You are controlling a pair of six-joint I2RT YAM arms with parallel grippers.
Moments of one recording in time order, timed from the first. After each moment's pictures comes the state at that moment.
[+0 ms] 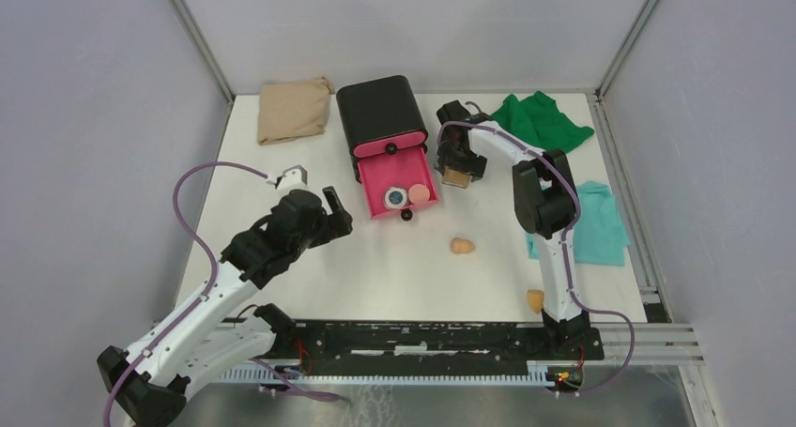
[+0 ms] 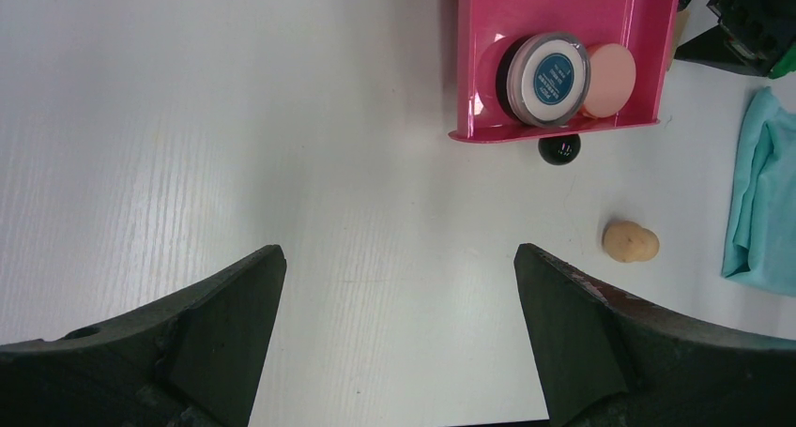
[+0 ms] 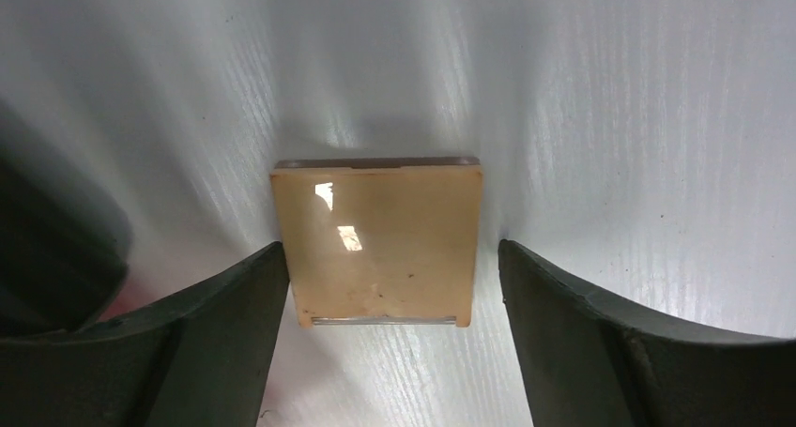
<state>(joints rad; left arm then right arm) -0.64 0.81 0.79 -0.71 -0.37 -0.79 0.43 2.27 1.83 -0.81 0.27 0.69</state>
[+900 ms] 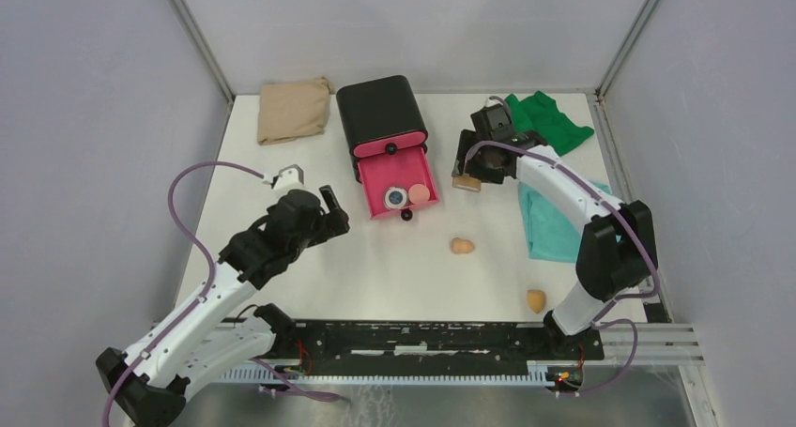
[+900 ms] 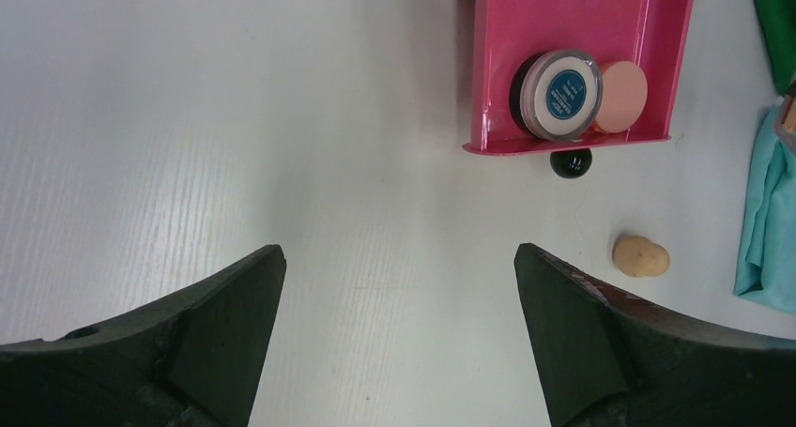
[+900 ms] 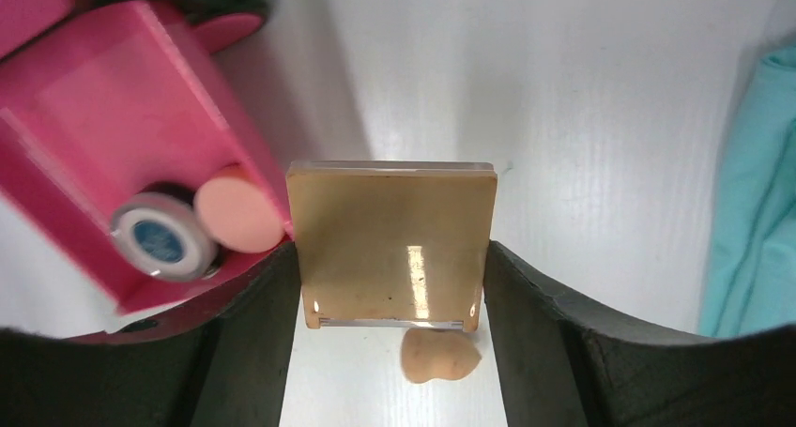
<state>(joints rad) -0.64 0.80 0.80 -0.73 -0.40 -0.79 0.42 1.68 1.36 -0.67 0.09 0.58</state>
